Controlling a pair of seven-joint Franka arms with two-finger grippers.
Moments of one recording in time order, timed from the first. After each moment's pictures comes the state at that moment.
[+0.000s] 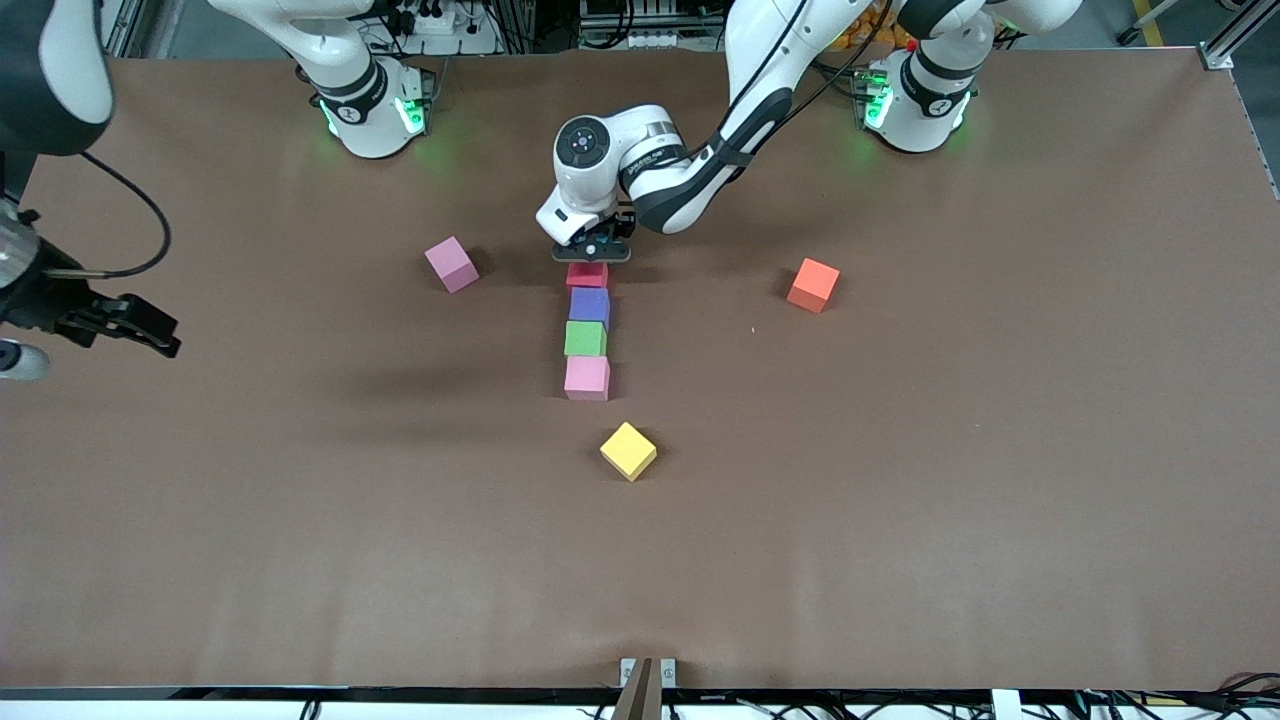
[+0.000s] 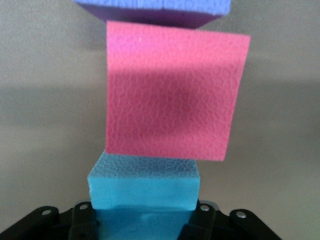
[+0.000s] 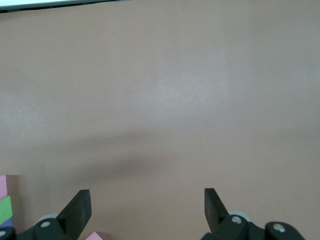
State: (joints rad) left arm -0.79 0.76 -0.39 -1.69 0.11 2.37 -1.15; right arm -0.03 0.09 0.00 -1.61 -0.04 1.78 0.09
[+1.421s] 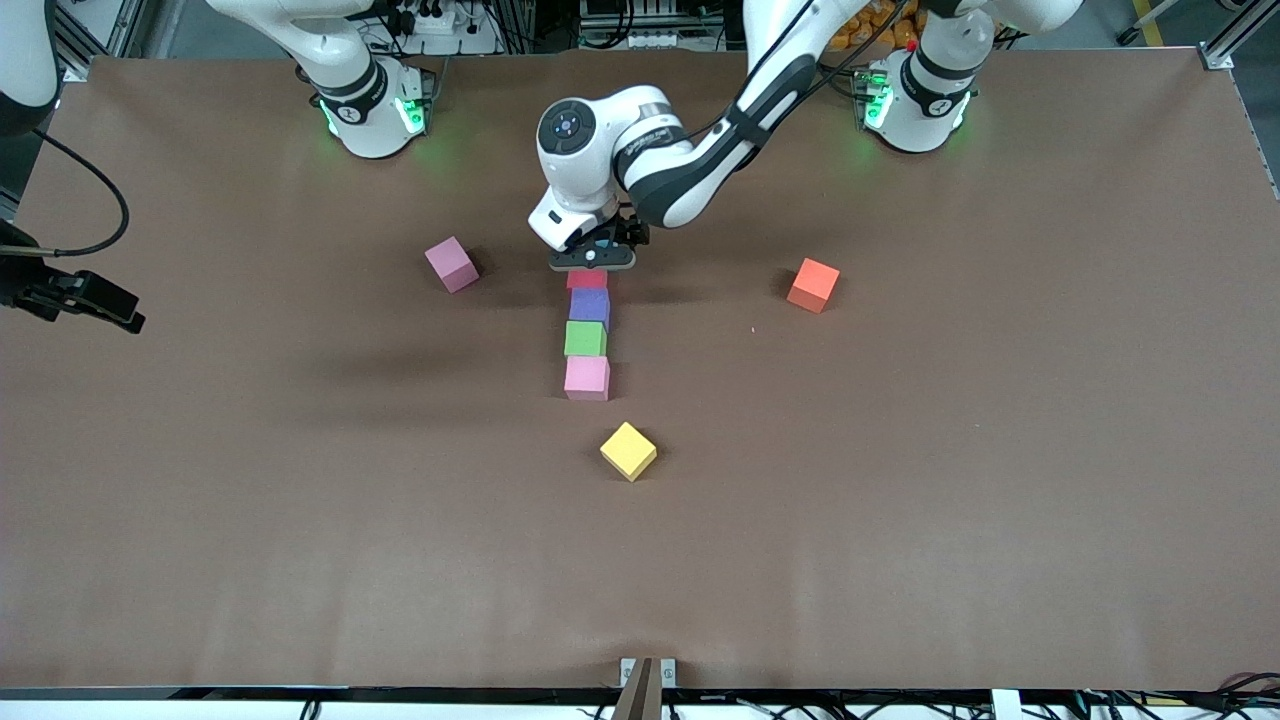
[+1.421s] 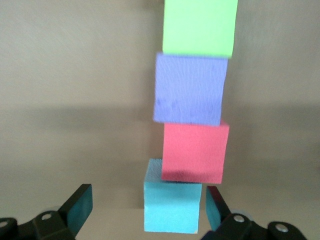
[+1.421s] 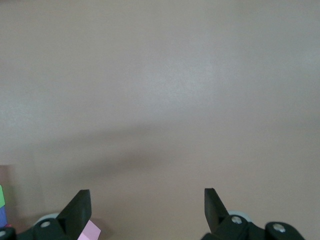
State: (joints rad) left arm -0.75 0.64 -0.35 -1.57 0.17 2.11 -1.15; right arm 0.03 0.06 -0.11 -1.62 -0.04 1.71 0.07
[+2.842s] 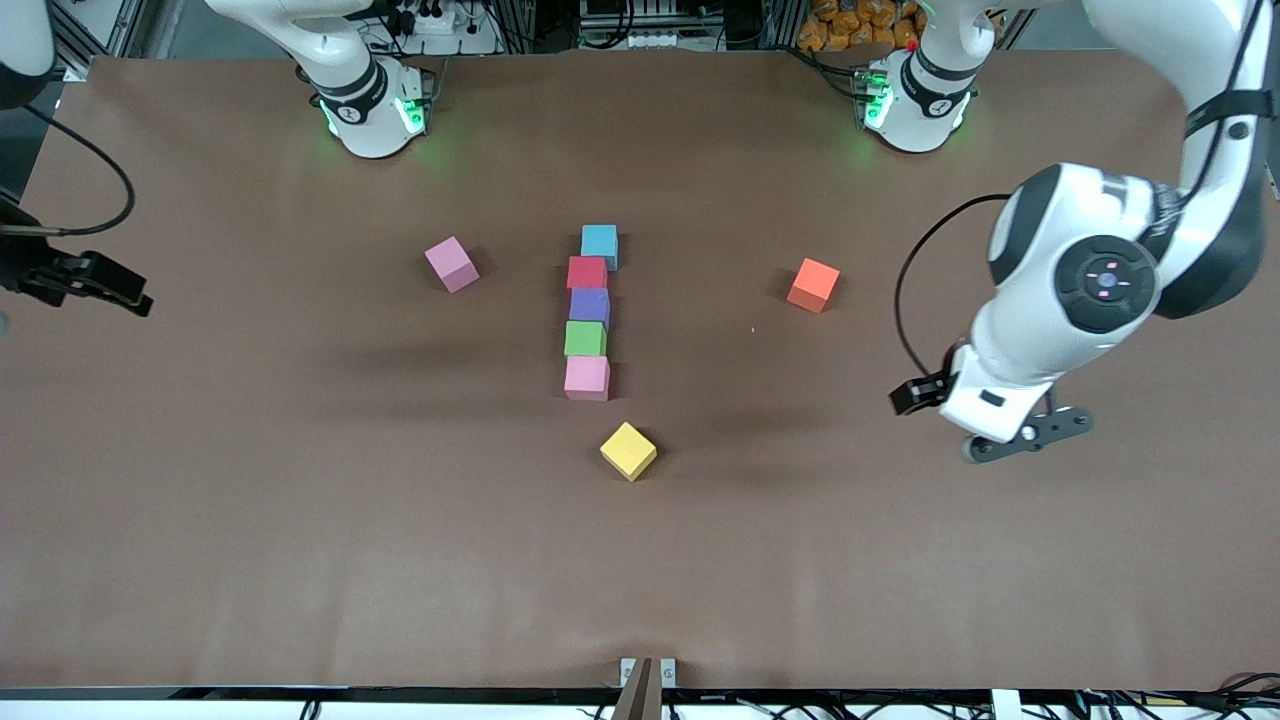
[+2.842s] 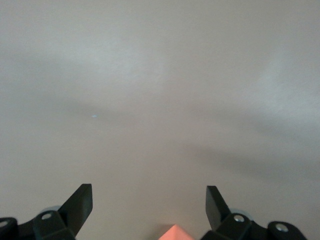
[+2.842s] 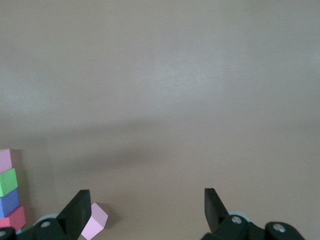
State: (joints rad) left arm 0.01 0.38 -0.33 -1.50 0.20 1.76 -0.59; right arm 0.09 0.05 -0.12 -1.57 -0.03 1.63 0.07
